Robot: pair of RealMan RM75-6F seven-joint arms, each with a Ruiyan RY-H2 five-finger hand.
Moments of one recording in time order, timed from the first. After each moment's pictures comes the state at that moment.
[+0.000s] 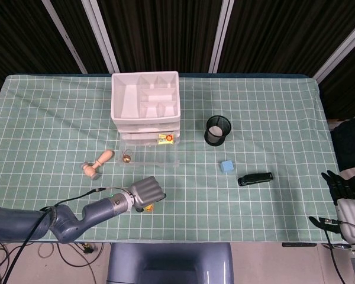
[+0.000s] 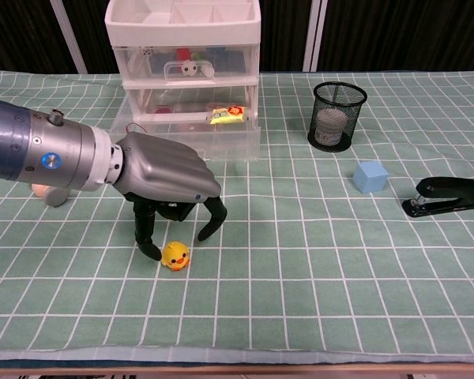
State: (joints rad) left arm -1.21 -1.39 0.08 -1.66 1.11 0.56 0.50; right arm 0.05 -1.04 0.05 -1.65 -1.48 1.44 0.14
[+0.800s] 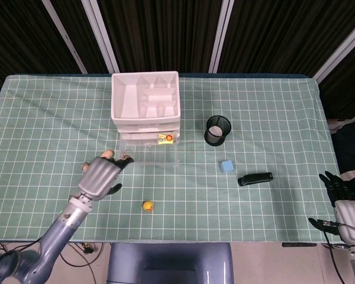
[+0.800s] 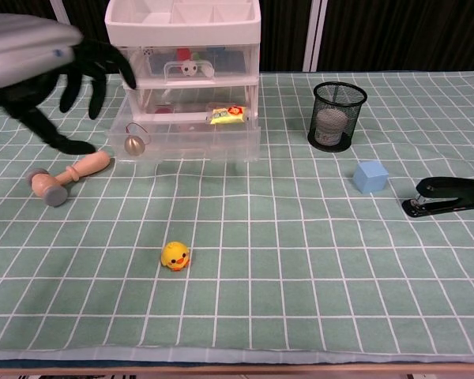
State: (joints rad) left arm -0.73 -1.32 0.10 -1.92 1.23 1.42 0.59; right arm 0.05 -1.05 0.04 -1.64 -1.52 1.46 0.10
